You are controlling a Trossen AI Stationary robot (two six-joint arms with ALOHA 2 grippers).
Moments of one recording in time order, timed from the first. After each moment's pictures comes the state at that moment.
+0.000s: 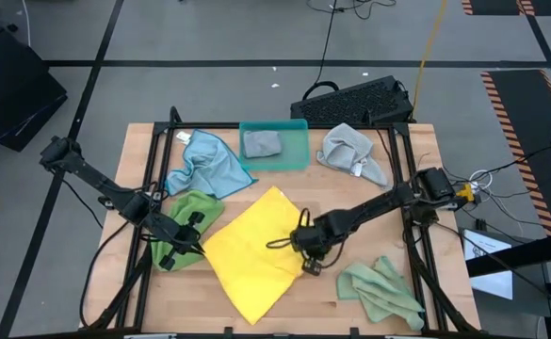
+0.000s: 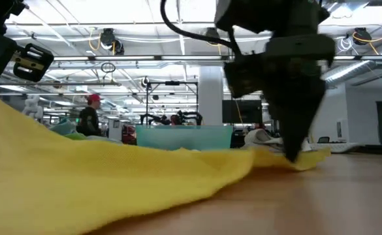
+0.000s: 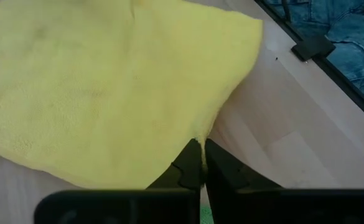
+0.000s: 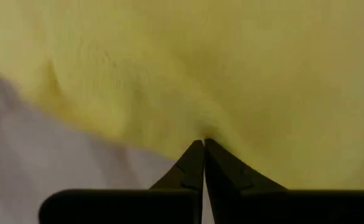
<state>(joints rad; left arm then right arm) -0.56 0.80 0.39 -0.30 0.00 -0.10 0.29 1.87 1.15 -0.64 -0.17 0.72</state>
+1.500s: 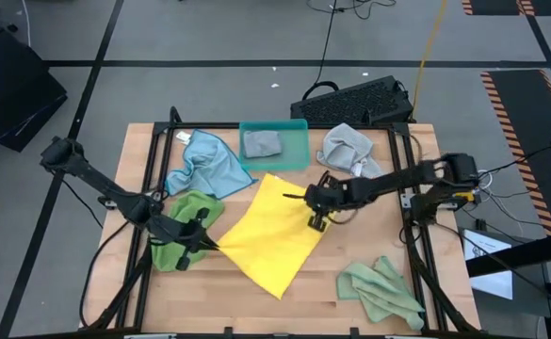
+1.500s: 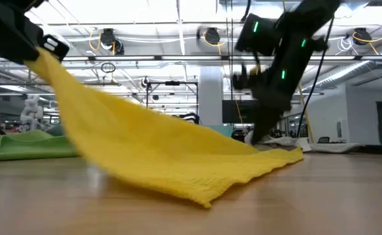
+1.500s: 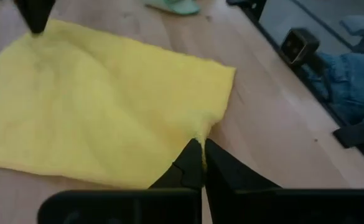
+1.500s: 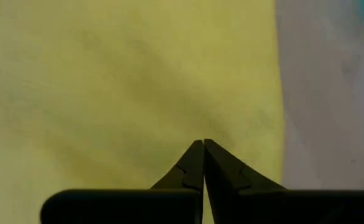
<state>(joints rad) -0.56 0.91 0.38 -0.03 -0.19 -0.22 0.02 1.61 0.83 -0.34 0.18 0.35</state>
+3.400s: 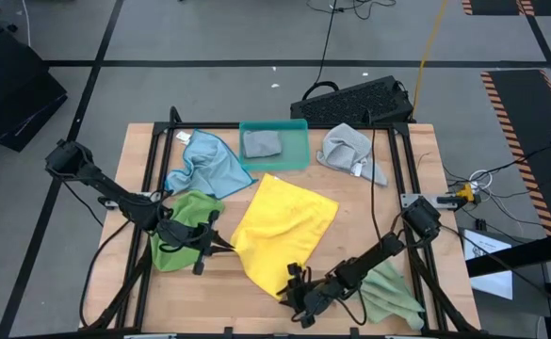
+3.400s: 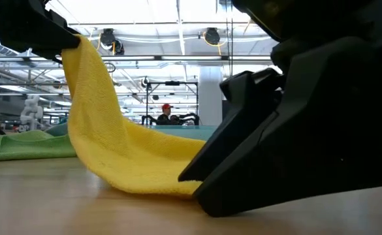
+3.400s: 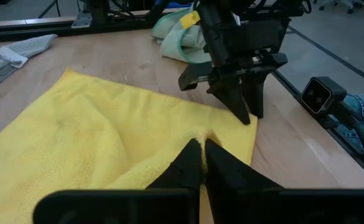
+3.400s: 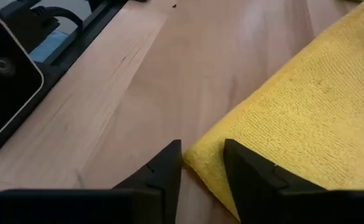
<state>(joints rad) -0.55 1.13 0.38 0.36 -0.29 -0.13 0.64 2.15 1.09 0.37 0.37 0.15</state>
